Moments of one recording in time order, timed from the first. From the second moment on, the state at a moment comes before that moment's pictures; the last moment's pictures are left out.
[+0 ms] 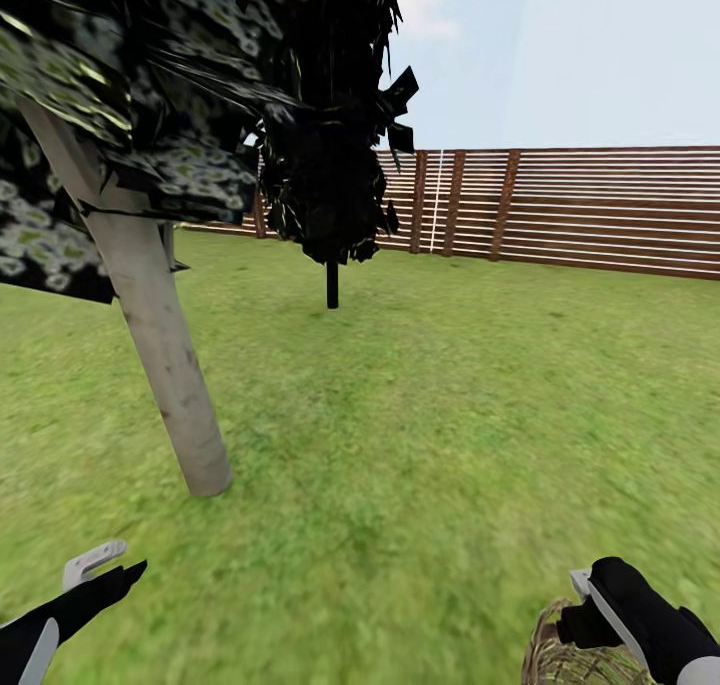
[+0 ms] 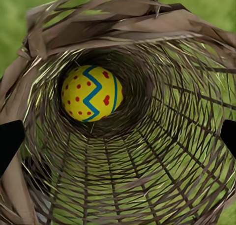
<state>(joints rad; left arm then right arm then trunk) -0.33 0.25 0.49 -0.80 0.12 0.36 -0.27 -0.50 -0.35 0.21 -0.64 -0.11 0.88 0.13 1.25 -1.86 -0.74</state>
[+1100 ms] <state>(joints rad) -0.33 0.22 0.49 -0.80 0.12 0.36 -0.27 -0.50 -0.35 0.21 -0.64 -0.11 0.88 0.13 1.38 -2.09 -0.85</state>
